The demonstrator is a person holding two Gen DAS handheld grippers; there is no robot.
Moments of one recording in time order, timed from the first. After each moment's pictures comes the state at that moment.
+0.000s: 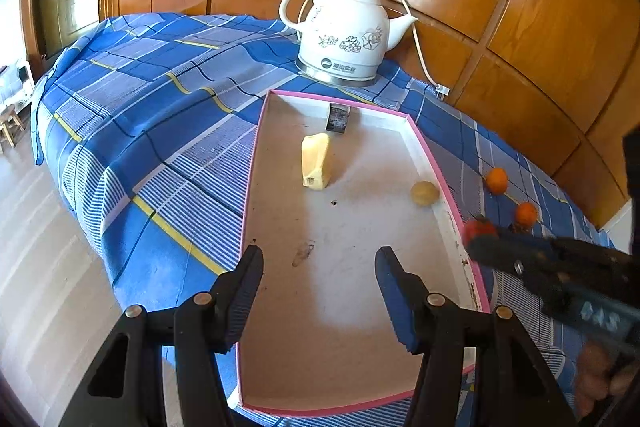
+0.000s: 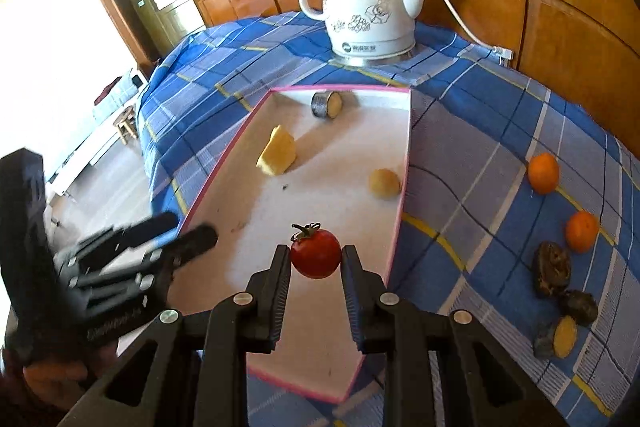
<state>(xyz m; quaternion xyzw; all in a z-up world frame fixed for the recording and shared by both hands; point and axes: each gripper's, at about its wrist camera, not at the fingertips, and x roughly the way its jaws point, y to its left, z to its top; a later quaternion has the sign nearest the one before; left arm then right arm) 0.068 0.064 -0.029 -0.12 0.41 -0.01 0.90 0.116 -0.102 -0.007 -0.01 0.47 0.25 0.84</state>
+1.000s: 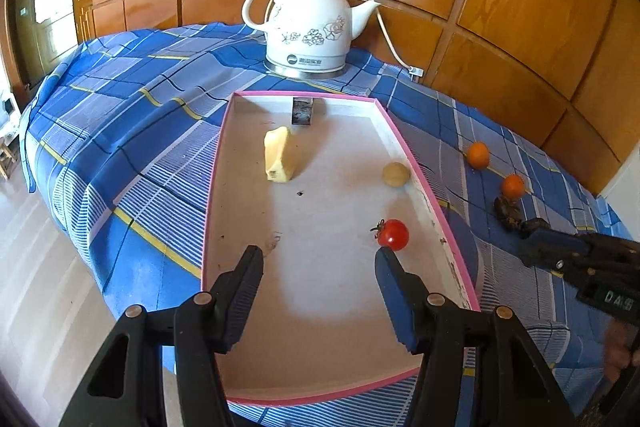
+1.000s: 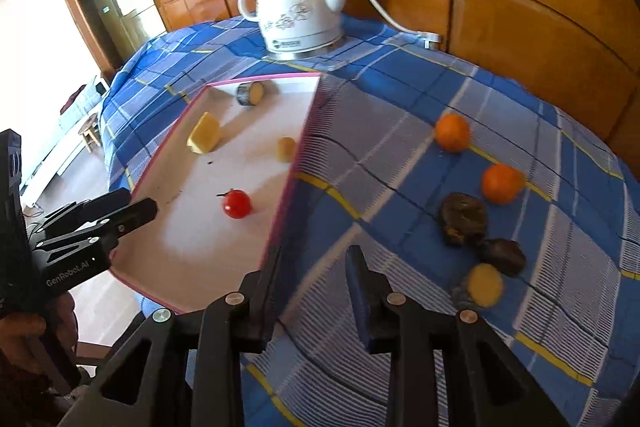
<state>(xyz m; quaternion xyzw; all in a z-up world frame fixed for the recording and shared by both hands) 0.063 0.032 -0.024 -0.07 0.42 -0.03 0.91 0.090 -0.181 -0.005 -0.02 0.47 0.18 0.86</state>
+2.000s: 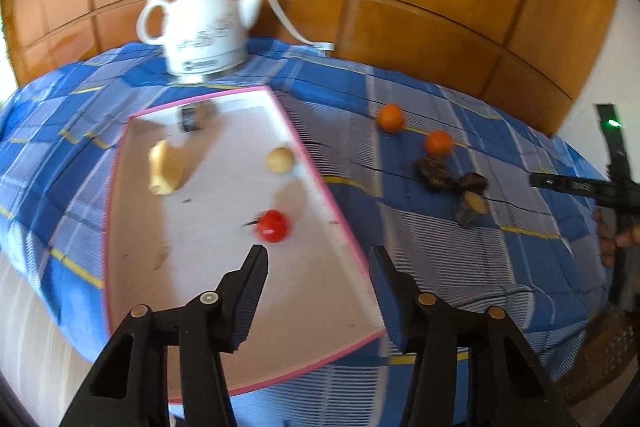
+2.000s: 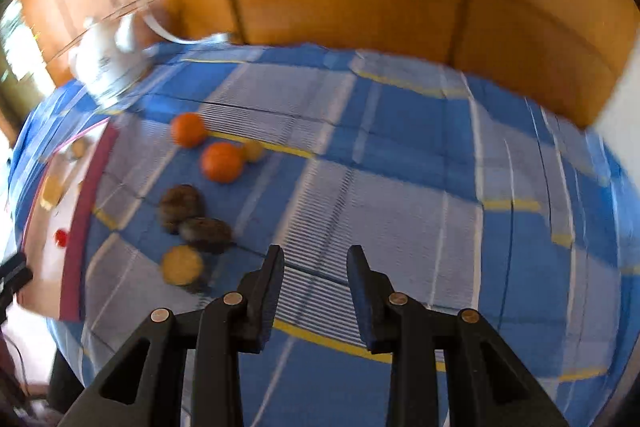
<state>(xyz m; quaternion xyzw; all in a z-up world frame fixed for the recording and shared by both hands) 0.065 -0.048 -0.015 -0.01 0.43 -0.16 0.89 0.102 -0.387 -0.017 0.05 0.50 -0.02 0.87</state>
